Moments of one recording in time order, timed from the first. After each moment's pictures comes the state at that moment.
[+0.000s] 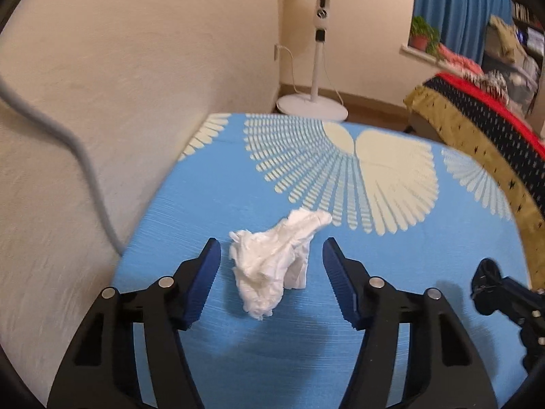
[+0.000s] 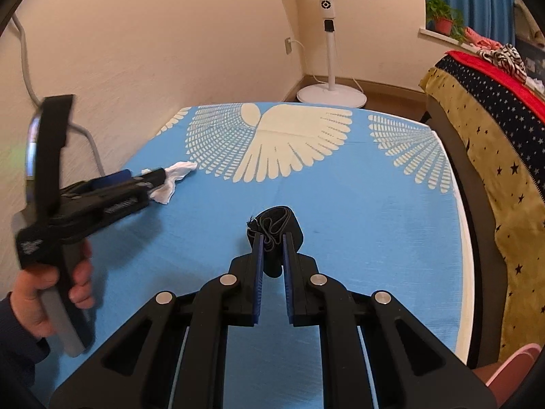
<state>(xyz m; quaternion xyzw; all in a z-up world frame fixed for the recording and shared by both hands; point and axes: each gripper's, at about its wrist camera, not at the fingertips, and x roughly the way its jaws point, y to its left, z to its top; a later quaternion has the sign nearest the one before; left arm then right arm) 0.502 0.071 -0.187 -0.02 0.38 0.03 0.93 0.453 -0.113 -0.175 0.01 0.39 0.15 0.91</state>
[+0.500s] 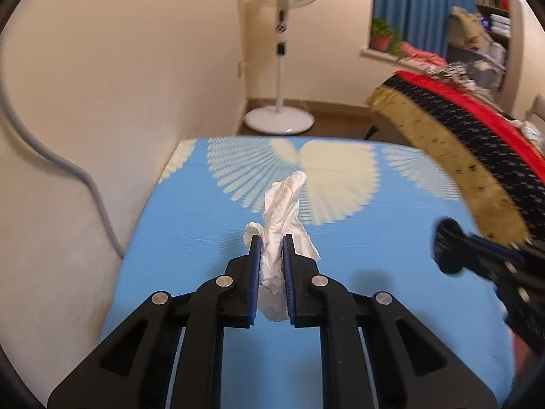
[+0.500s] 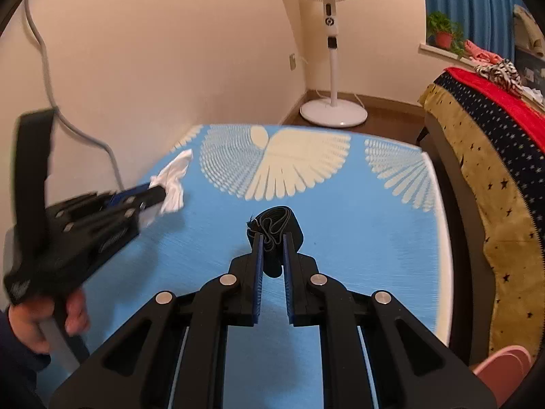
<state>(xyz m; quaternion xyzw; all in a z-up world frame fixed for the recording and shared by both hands) 0.441 0.038 -0.133 0.01 0.34 -0.04 0.94 0.429 -0.119 -0.132 0.01 0.37 0.15 0.92</state>
